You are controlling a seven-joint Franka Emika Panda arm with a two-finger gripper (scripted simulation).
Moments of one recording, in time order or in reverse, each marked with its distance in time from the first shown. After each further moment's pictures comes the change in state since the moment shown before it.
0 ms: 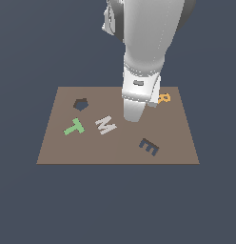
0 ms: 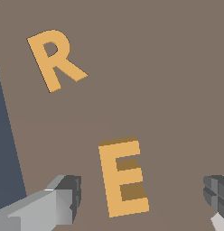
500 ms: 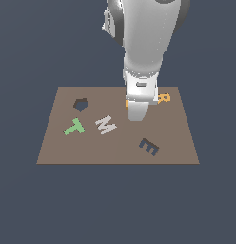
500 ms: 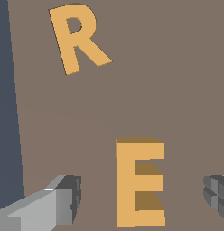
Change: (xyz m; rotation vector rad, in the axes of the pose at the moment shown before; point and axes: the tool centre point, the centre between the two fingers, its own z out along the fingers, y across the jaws) arm -0.003 -0.010 0.014 0.004 -0.006 -0.145
